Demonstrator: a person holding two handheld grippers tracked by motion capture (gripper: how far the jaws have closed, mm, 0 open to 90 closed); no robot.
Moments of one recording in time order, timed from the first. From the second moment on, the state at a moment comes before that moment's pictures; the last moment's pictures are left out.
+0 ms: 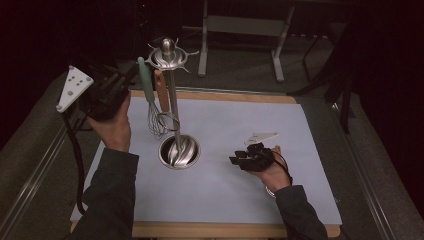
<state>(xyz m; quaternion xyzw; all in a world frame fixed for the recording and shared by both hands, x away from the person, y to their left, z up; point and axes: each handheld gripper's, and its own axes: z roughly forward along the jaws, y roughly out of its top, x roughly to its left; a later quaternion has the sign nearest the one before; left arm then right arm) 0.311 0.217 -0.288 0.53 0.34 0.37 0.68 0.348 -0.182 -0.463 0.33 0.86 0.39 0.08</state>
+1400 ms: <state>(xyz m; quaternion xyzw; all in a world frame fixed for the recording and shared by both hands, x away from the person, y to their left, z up) 0.323 0.219 -0.278 0.54 0.35 0.38 0.66 0.348 -0.191 -0.468 0.34 0.86 0.38 0.08</state>
